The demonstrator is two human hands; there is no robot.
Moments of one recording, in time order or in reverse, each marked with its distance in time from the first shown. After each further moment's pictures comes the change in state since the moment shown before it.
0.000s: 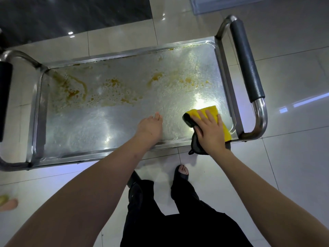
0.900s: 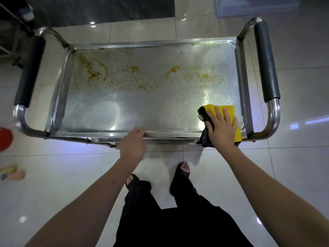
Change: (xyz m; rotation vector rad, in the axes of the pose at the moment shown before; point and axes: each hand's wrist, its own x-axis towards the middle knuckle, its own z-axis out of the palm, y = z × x) left_hand -0.111 -0.030 0.109 -0.570 0.366 -0.375; right_hand -0.008 0.003 0.003 -0.070 0.023 0.096
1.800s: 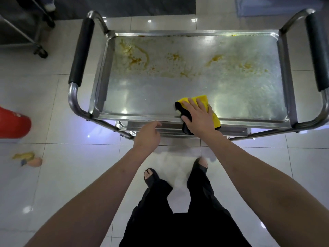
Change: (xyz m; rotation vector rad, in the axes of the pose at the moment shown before) left_hand -0.036 -0.133 -0.027 -0.392 -0.089 -0.086; right_hand -0.020 -0.246 0.037 0.066 -0.340 -0.194
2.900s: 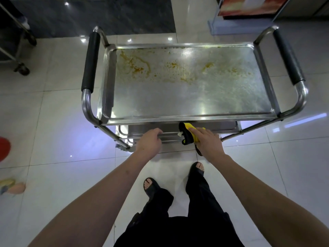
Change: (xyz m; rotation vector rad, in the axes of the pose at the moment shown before) left_hand -0.020 -0.057 -0.034 0.047 -0.108 0.166; right_hand -0.116 -0.053 0.013 -0.102 0.020 0.080
